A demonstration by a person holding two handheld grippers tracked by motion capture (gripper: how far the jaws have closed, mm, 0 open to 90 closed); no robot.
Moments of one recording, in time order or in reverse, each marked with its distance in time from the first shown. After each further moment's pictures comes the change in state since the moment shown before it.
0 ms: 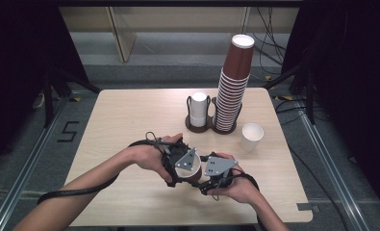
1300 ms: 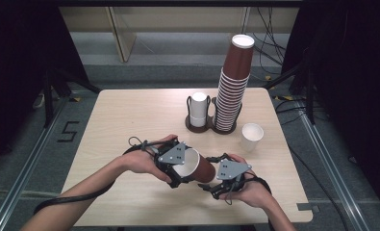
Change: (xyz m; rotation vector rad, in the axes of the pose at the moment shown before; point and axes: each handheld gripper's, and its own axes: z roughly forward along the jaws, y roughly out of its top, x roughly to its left) left arm -0.005 -0.021 -0.001 -0.308 0.053 -0.174; right arm 0.000 -0.015 -0.030 0.016 -0.034 -0.020
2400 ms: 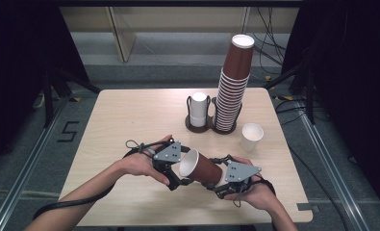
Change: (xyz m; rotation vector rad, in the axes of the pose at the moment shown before) left arm -0.001 -0.019 0.009 -0.139 -0.059 -0.160; right arm -0.001 -0.008 -0.013 -0.111 0.012 -0.021
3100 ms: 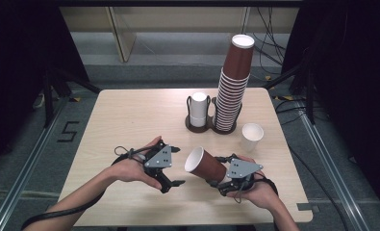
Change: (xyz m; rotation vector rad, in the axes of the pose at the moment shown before) left arm -0.010 -0.014 -0.022 0.043 0.115 0.035; right arm -0.007 -0.012 -0.004 0.067 -0.050 0.076
